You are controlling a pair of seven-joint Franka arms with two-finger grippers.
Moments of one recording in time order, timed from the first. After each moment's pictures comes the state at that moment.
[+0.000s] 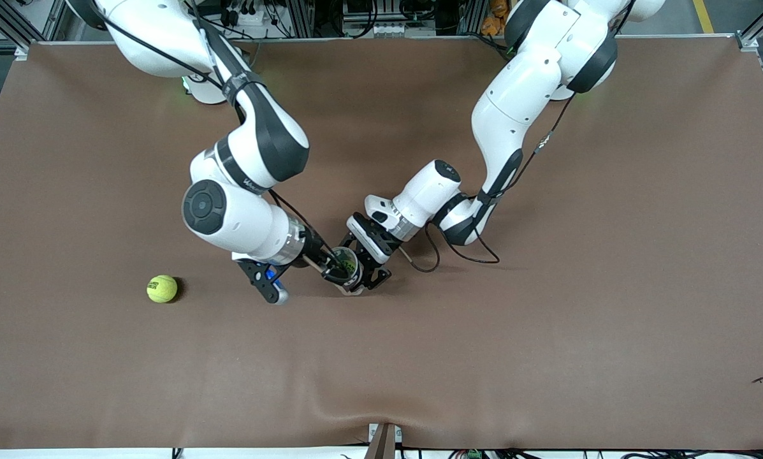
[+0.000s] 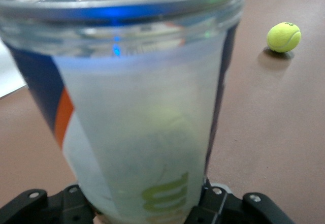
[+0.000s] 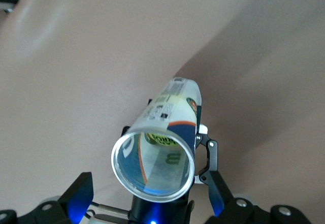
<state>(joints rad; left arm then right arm) -0.58 1.06 -0.20 -1.46 0.30 3.49 0.00 0.44 0.63 0.05 -1.26 0.34 2.01 1.15</state>
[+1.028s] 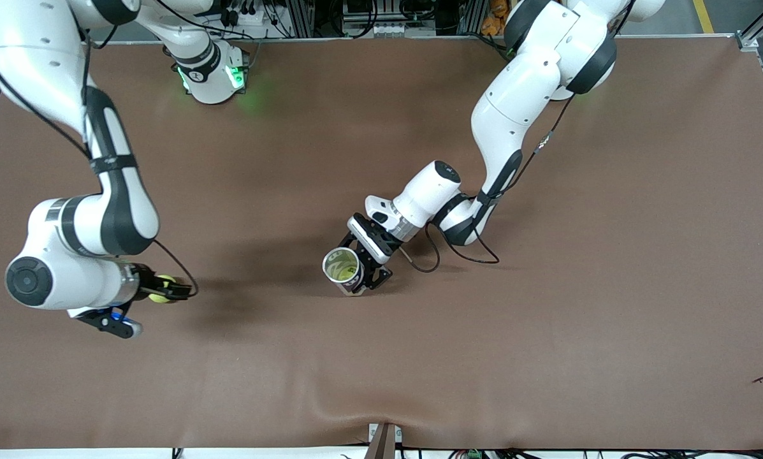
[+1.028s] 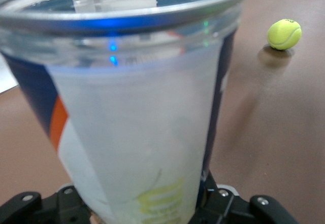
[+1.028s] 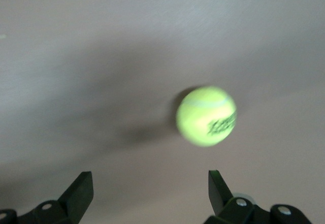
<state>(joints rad) -0.58 1.06 -0.20 -1.45 0.30 3.49 0.00 -0.03 0.64 0.04 -1.48 -0.01 1.93 0.29</state>
